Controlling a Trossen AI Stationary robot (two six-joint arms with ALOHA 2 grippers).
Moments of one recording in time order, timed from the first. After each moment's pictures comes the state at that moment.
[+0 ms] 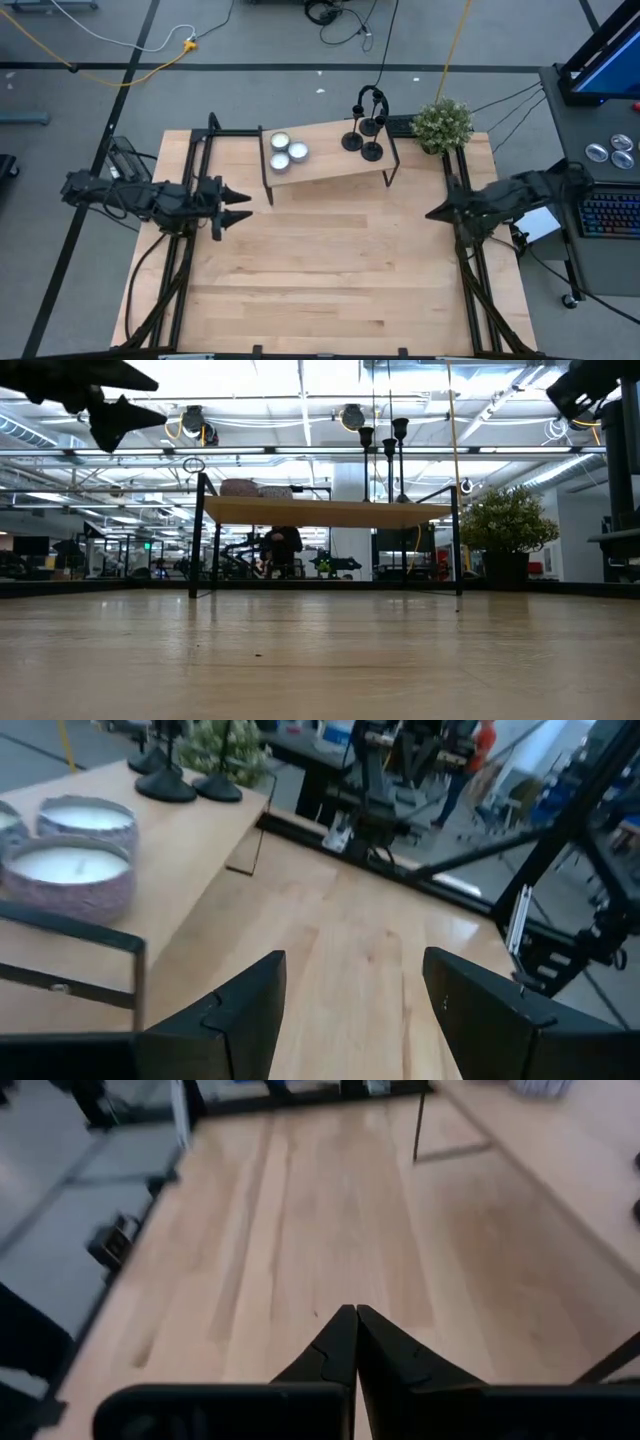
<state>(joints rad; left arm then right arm) -0.22 0.42 0.42 -0.18 -0.32 -0.41 0.32 0.41 0.75 -0.85 0.19 0.27</state>
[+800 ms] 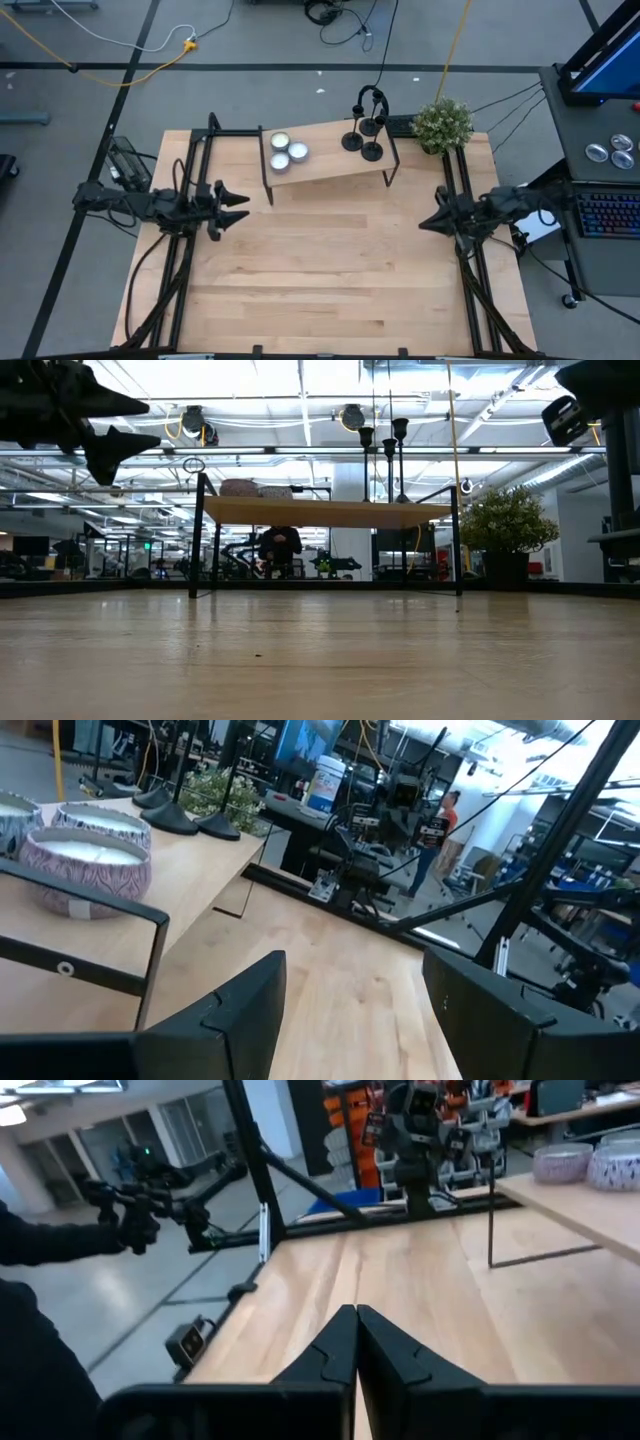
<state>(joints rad) -0.21 0.15 0.11 0.08 -0.32 -0.37 0.32 0.08 0.35 -0.34 0.08 0.26</state>
